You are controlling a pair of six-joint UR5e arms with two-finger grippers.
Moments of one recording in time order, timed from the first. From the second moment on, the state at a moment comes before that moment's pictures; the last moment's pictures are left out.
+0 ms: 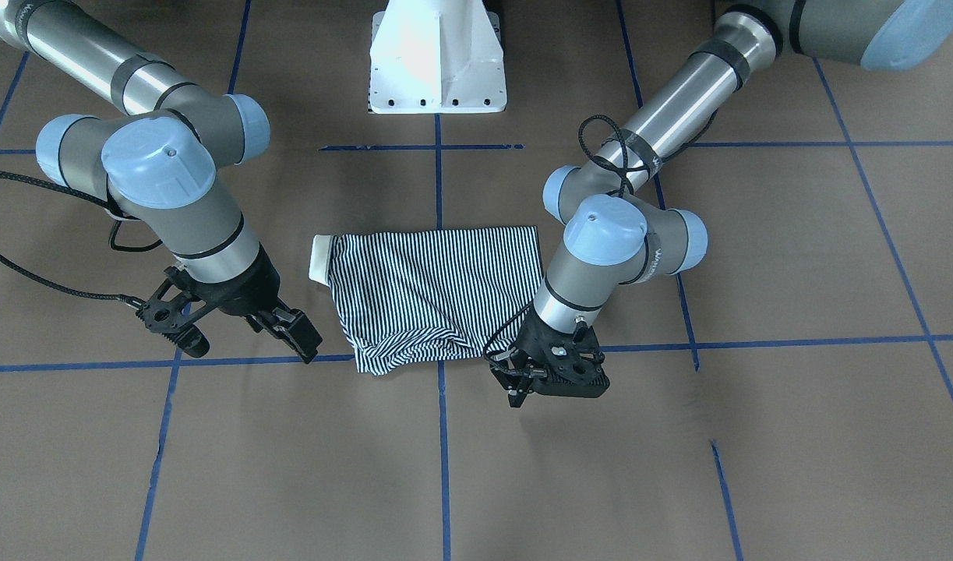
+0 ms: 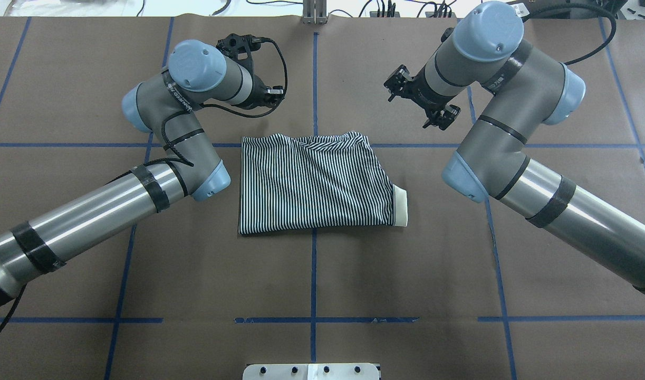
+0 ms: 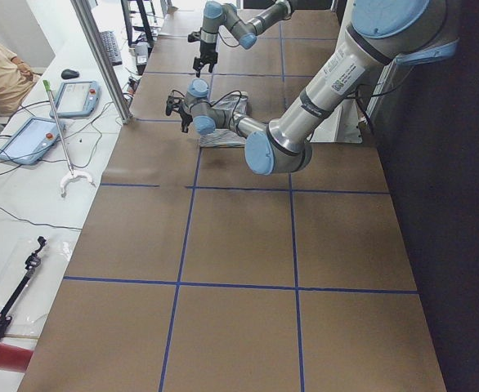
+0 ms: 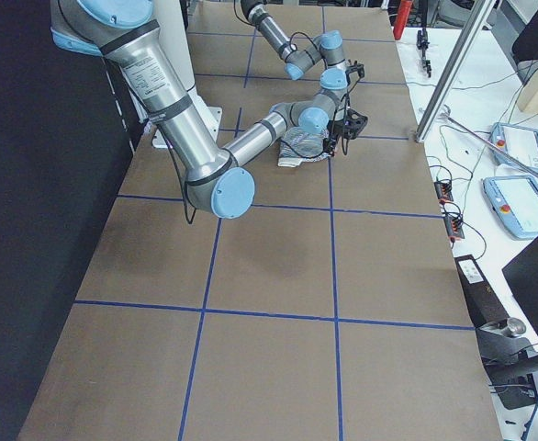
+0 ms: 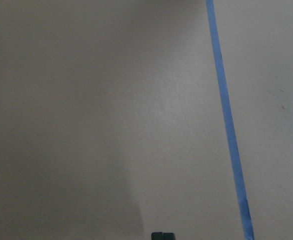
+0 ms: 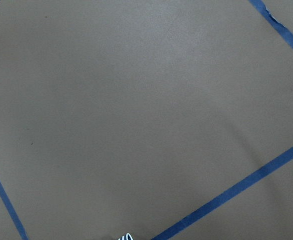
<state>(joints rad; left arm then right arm) -0.75 -2.43 -1.03 -2.36 -1.84 -1.20 0.82 -0.96 1.53 -1.30 1.98 1.67</state>
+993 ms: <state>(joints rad) -1.06 -1.99 -1.44 -2.33 -2.16 -0.85 1.05 -1.27 1.69 -1.32 2.13 1.12</state>
